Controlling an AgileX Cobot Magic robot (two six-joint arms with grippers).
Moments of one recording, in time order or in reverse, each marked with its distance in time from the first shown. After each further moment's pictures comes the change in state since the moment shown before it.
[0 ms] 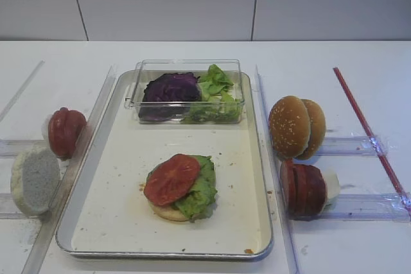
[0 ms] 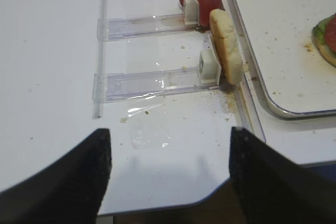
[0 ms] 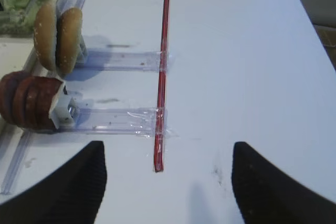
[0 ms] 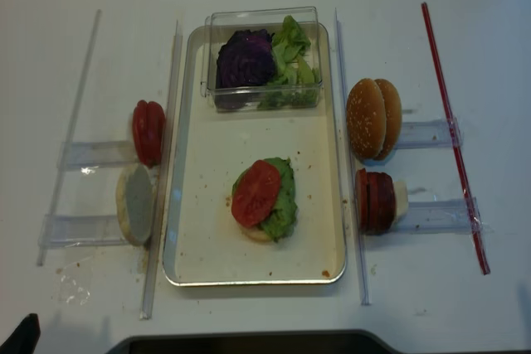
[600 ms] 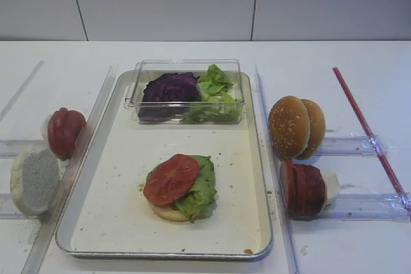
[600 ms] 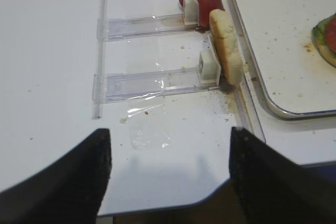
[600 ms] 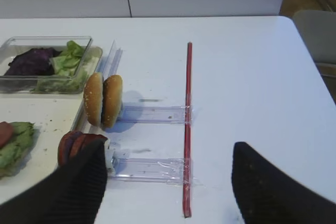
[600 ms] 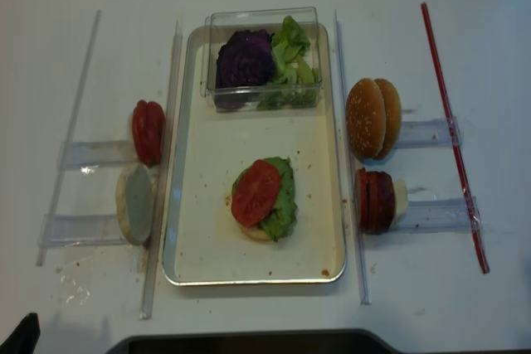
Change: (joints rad) left arm 0.000 0.000 0.000 0.002 0.000 0.000; right arm 0.000 0.195 -0.267 0.083 0.005 0.000
